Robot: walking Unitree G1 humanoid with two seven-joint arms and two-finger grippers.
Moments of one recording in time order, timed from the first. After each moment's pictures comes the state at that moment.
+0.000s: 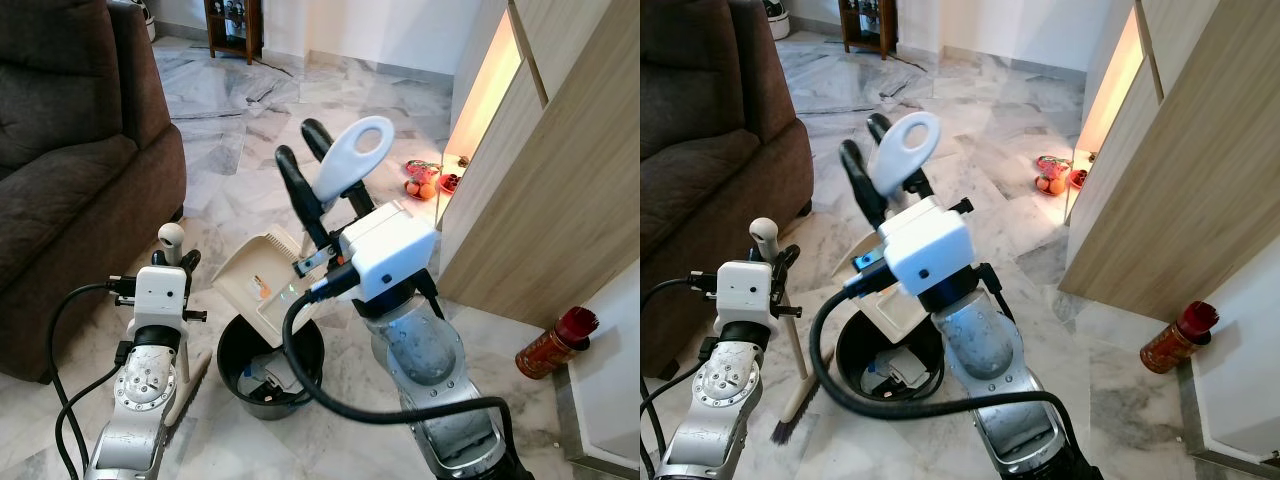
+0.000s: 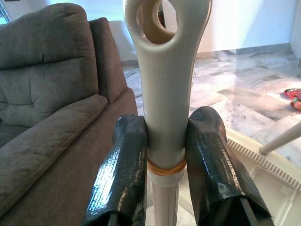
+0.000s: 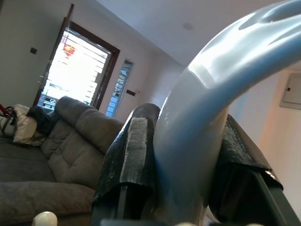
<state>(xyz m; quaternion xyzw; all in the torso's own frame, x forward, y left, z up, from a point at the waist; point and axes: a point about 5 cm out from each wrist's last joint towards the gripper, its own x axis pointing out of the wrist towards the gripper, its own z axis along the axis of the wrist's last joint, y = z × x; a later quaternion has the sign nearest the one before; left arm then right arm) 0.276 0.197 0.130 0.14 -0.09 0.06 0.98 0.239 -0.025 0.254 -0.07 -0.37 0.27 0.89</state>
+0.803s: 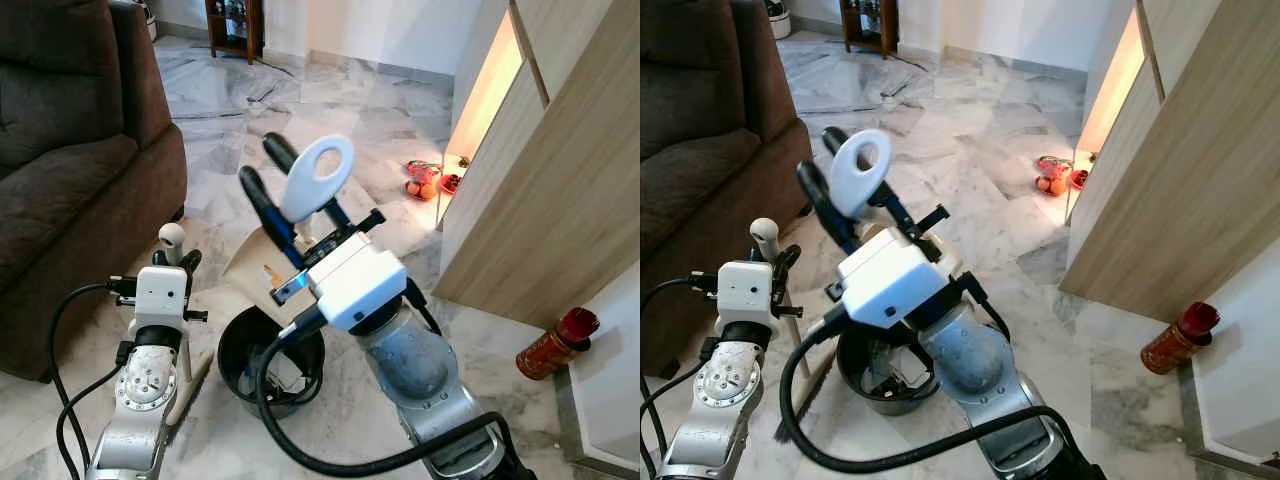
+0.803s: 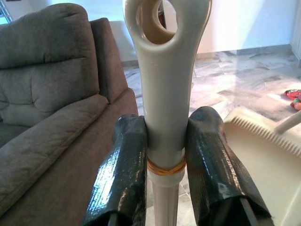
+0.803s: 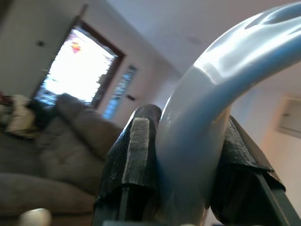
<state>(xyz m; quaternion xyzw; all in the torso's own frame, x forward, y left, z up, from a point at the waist) 0.276 0.196 0.129 0.14 -0.09 0.06 0.98 0.241 -0.026 0.258 -0.13 -0.40 0.25 0.87</state>
